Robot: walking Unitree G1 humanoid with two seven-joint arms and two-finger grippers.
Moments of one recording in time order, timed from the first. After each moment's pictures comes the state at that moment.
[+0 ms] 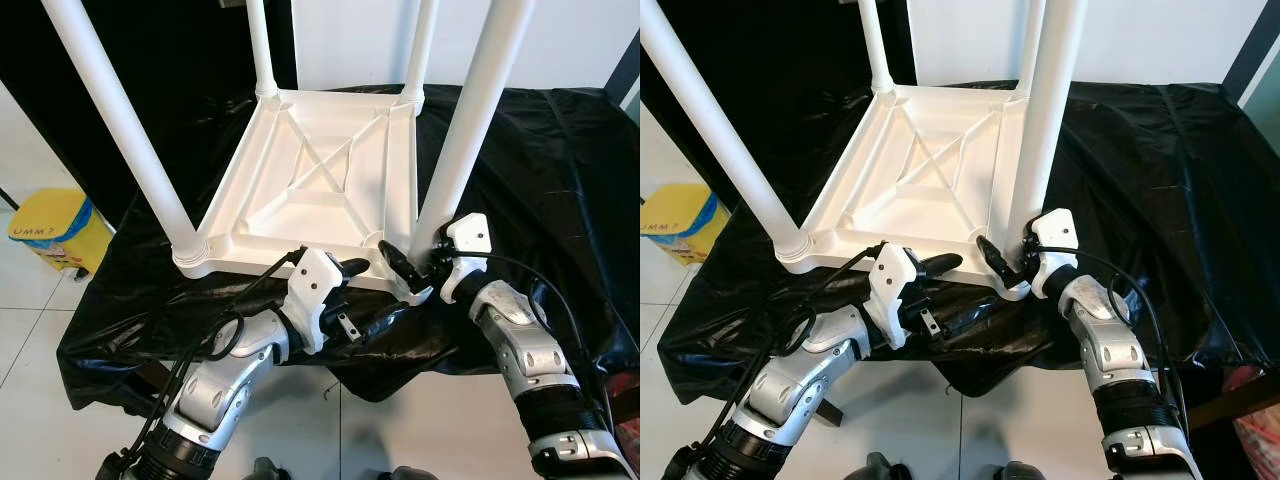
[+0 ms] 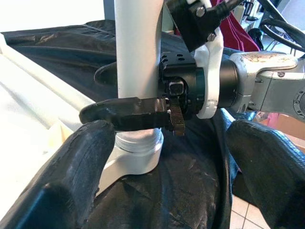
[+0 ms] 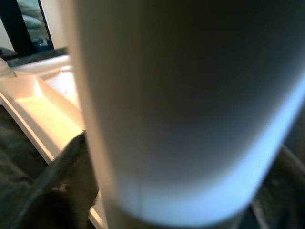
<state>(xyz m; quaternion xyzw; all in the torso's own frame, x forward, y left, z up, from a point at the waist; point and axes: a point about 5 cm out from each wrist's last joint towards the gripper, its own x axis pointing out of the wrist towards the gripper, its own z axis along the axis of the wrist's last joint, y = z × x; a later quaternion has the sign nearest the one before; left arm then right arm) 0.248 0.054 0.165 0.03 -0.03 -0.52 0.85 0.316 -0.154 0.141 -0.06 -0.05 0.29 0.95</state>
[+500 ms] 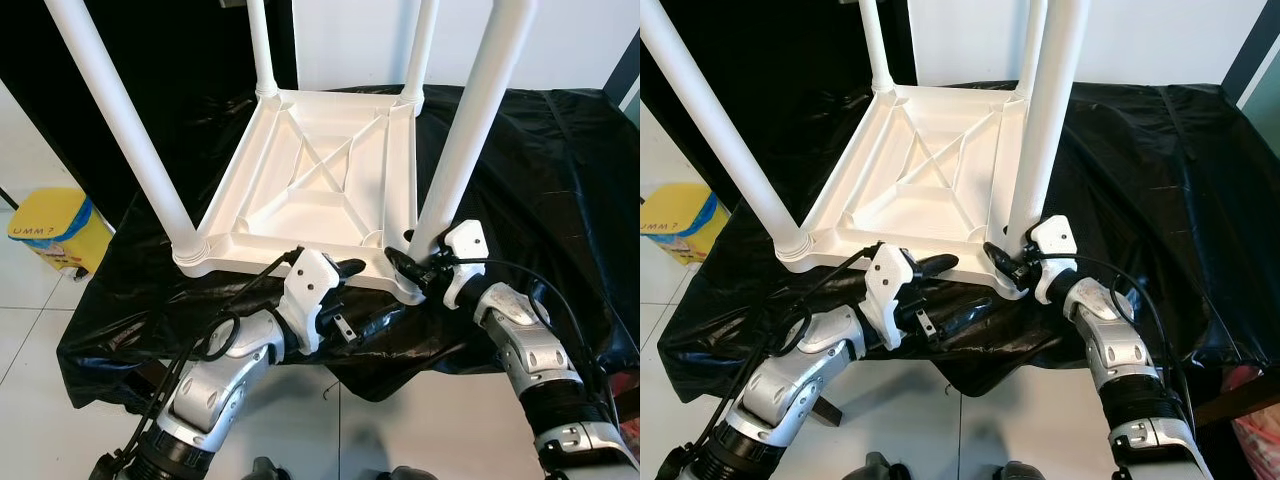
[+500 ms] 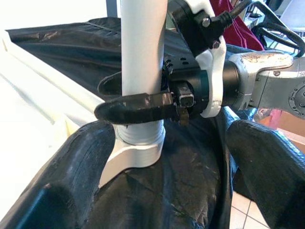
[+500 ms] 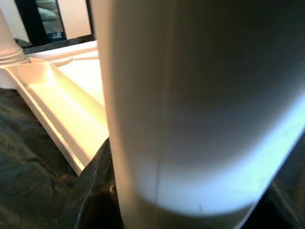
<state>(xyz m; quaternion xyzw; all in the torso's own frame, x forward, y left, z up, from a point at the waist) 0.245 0.059 0.163 0.03 -0.02 -0.52 0.85 0.316 -0.160 0.133 -0.06 -0.05 0.30 0.95</state>
